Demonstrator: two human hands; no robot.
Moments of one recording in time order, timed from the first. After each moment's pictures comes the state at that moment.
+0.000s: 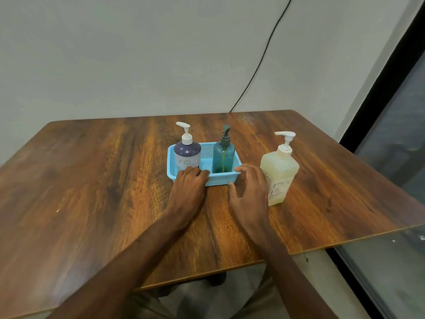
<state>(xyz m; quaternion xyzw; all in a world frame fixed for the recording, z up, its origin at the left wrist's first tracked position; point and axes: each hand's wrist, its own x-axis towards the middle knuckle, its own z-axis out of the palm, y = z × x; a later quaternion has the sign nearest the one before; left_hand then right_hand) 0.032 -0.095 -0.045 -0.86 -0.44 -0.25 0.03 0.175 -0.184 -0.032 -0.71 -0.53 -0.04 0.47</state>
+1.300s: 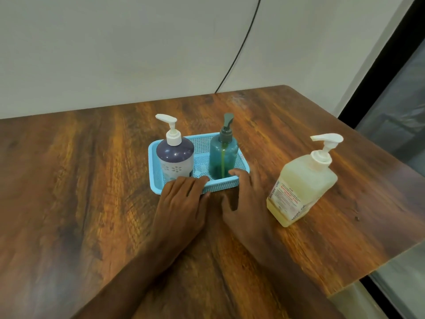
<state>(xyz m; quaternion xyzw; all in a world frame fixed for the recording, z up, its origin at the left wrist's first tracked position) 0.033 -0.040 -0.079 -0.87 -0.34 -0.35 0.02 0.180 -0.117 -0.055 -0.80 -0.50 0.10 0.32</state>
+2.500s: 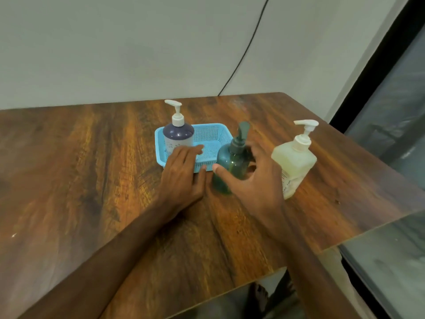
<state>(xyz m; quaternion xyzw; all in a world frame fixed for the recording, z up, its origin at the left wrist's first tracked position) 0.022 -0.035 -0.062 -0.85 -0.32 -0.41 -0.09 0.159 -0.166 0.018 -0.72 -0.51 0.06 0.46</state>
